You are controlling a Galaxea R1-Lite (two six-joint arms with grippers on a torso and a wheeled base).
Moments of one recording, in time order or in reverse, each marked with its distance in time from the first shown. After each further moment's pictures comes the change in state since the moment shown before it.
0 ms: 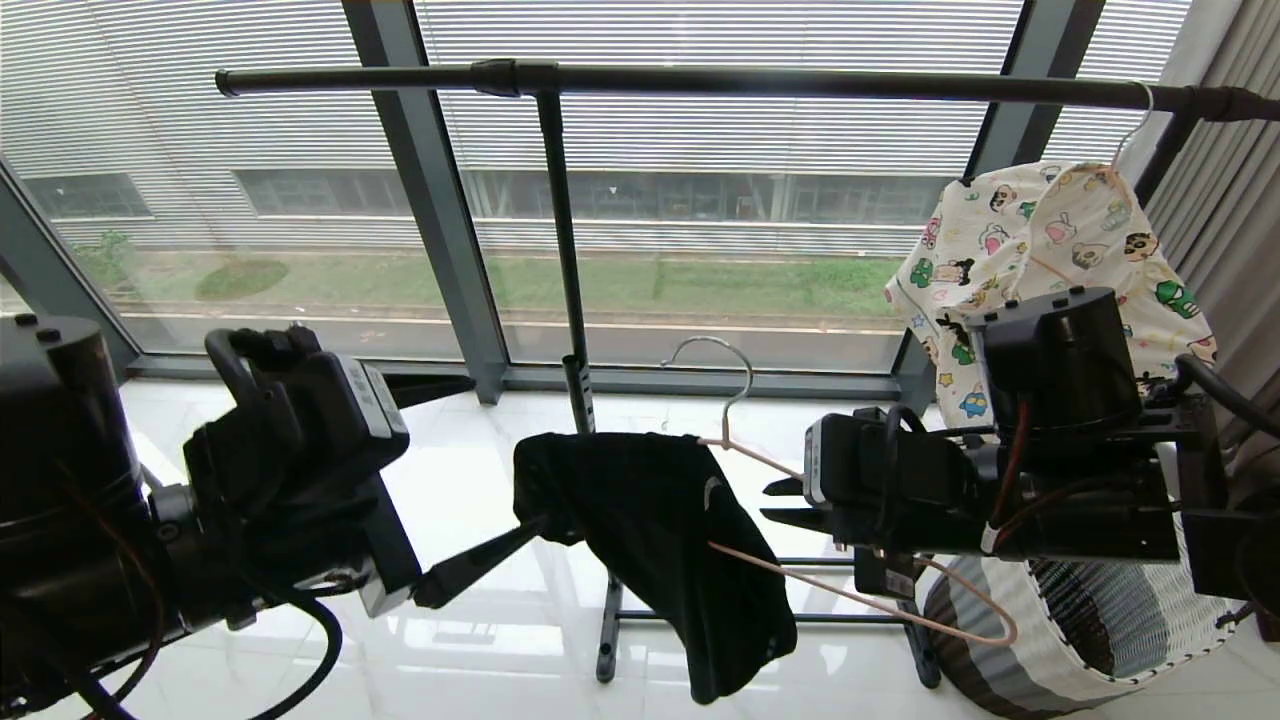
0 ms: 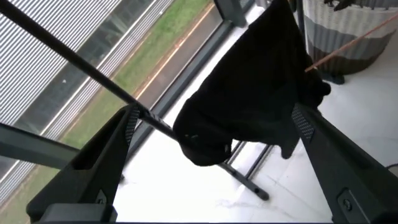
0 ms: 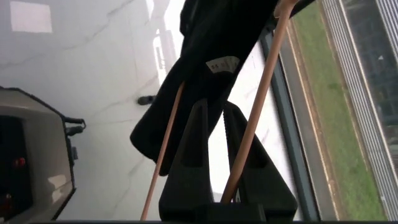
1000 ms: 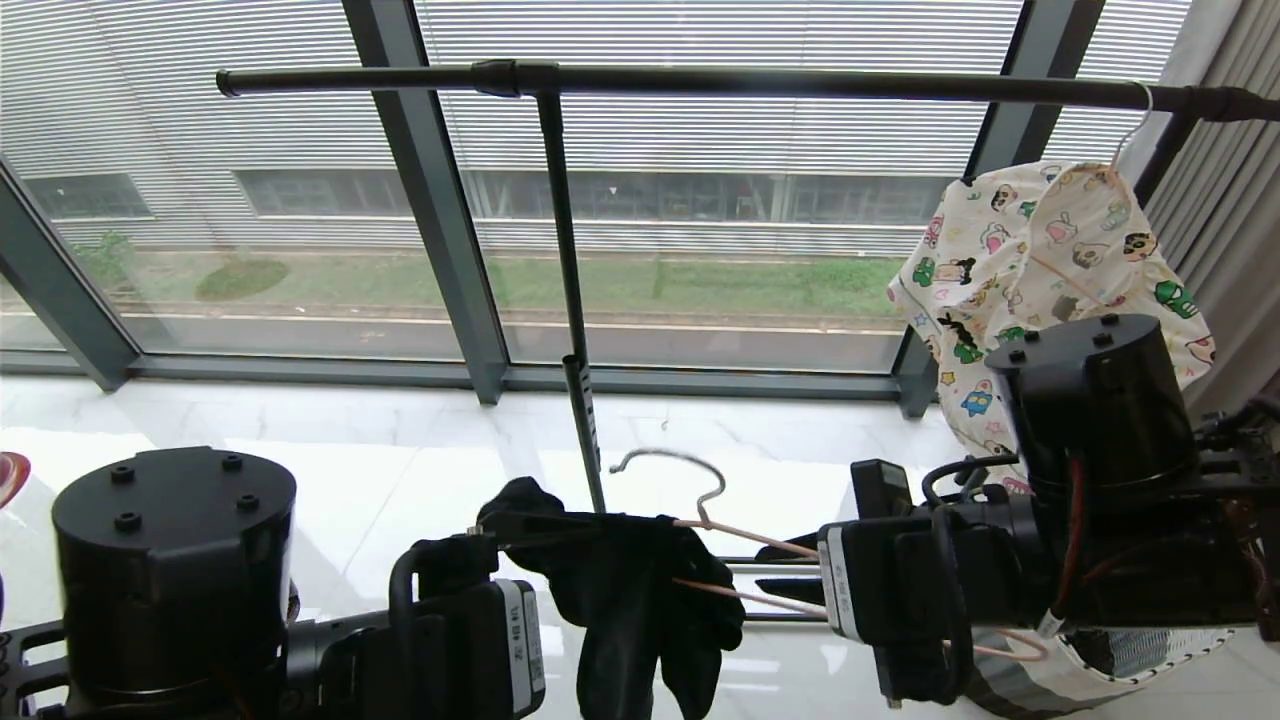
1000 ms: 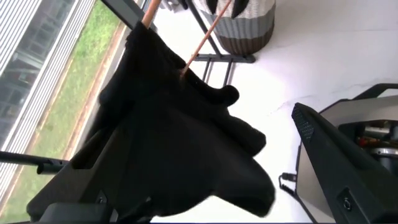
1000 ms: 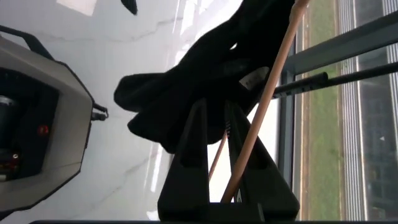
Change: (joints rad) left arm -0.265 0.079 0.098 -0.003 -0.006 0.060; right arm 0.090 -0.067 0.050 0.052 0.013 -0.113
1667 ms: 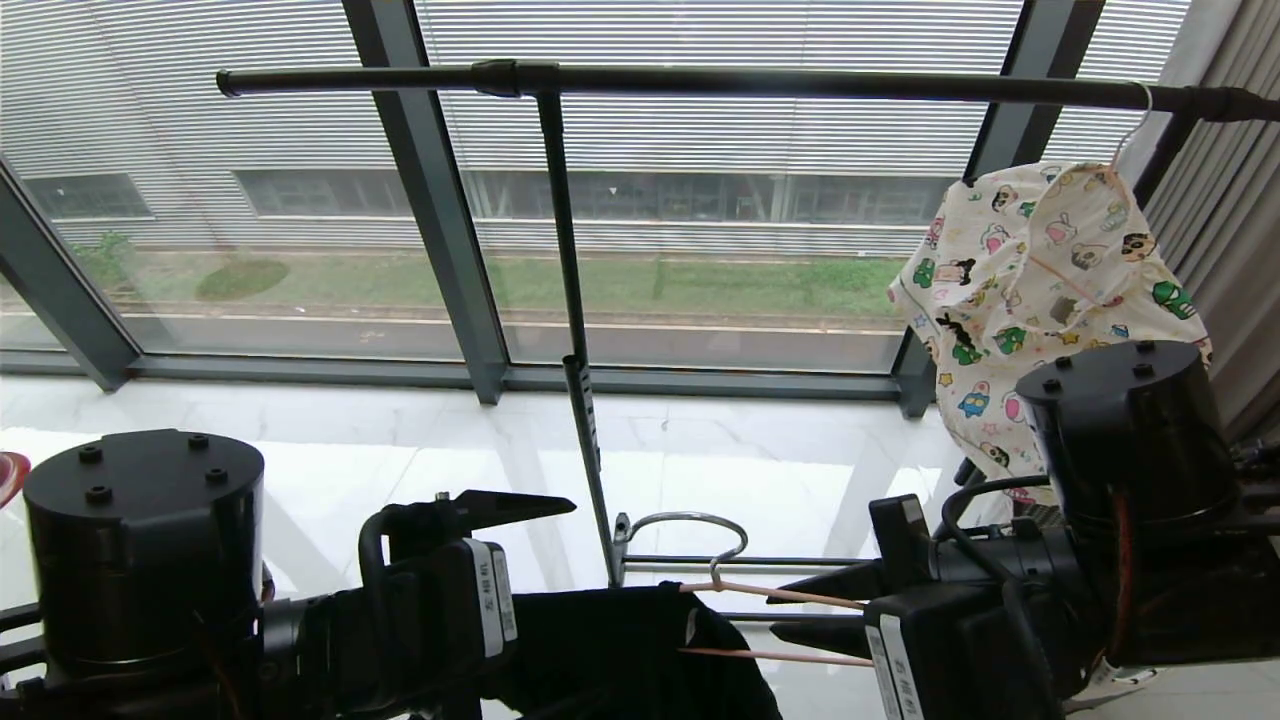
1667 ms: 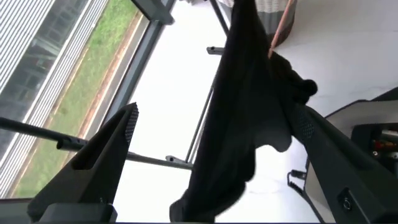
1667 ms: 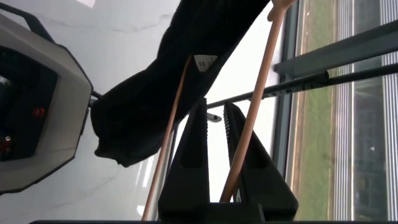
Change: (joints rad) left arm 0.059 -0.008 -0.006 0.000 -0.010 -0.006; right arm 0.023 -0.044 0.066 -0.003 0.073 -0.107
